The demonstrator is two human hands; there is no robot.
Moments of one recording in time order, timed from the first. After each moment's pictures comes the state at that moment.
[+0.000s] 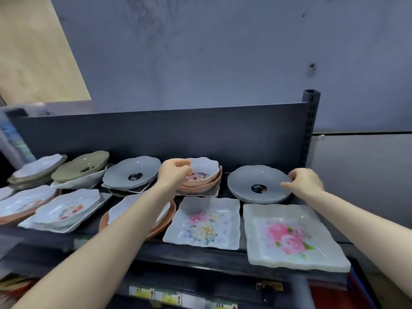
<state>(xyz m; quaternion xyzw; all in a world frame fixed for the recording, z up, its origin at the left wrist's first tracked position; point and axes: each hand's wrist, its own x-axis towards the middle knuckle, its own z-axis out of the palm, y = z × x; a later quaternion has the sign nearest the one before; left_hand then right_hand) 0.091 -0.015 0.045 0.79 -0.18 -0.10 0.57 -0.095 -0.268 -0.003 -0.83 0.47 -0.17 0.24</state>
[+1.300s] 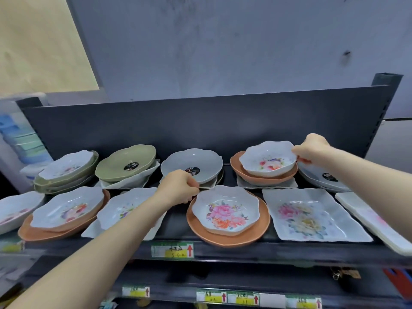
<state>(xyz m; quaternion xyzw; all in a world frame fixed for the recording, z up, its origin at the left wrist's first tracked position) 0.252 0.164 0.021 0.89 -0.37 -0.11 0.24 0.070 -0.113 0.059 -0.79 0.54 -0.18 0.25</state>
